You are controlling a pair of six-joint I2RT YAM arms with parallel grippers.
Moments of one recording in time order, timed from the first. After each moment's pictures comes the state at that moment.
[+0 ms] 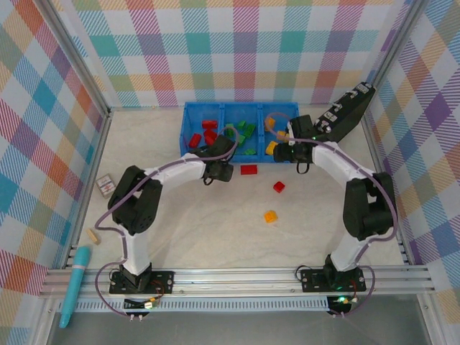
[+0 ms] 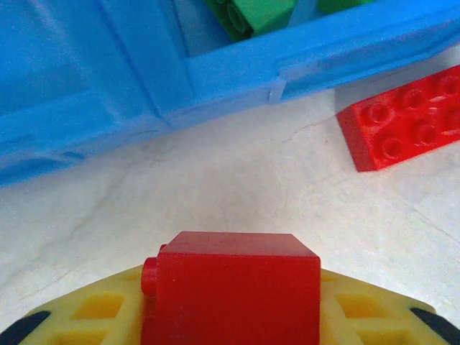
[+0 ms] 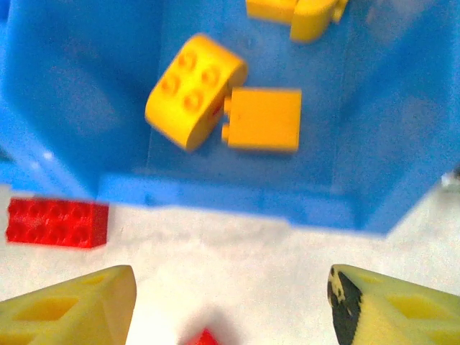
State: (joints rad) left arm -0.62 1.88 1.35 -0.54 -0.17 -0.29; right arm 0.28 1.68 1.24 -0.57 -0.04 0.24
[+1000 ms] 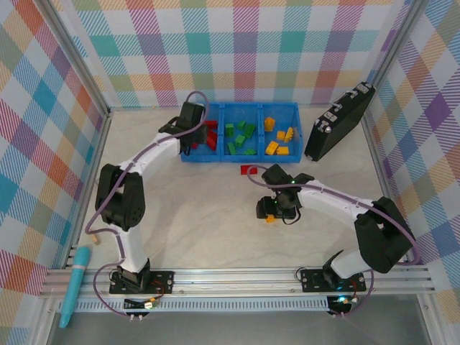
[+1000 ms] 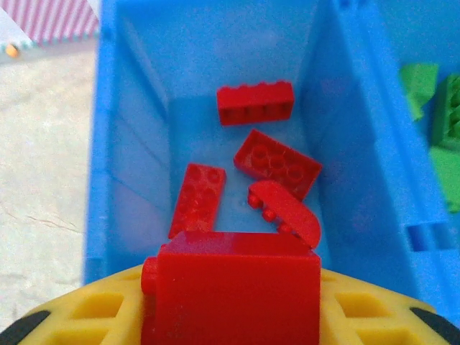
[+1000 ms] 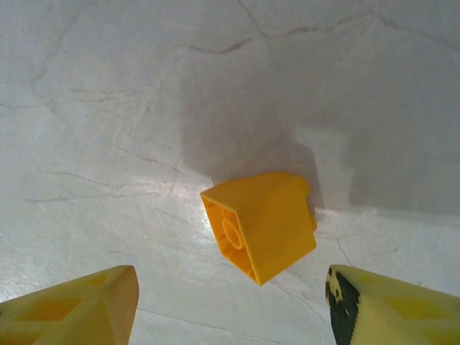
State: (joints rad) left arm -0.39 1.91 1.55 -0.44 -0.25 -0.15; right arm 0.68 1.45 0.87 -0.76 -0.10 0.63
